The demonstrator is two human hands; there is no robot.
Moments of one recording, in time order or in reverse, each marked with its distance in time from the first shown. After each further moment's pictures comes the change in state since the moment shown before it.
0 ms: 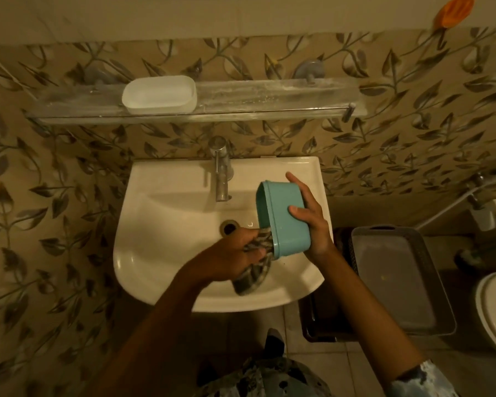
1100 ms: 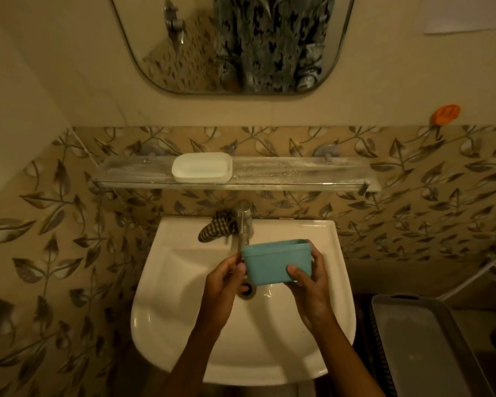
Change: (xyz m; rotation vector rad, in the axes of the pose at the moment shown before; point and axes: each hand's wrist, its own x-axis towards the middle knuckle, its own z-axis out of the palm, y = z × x) left_hand 0.014 -0.054 -0.030 -0.405 0.680 0.255; right_hand 0.005 0.024 0.038 0.093 0.200 -0.073
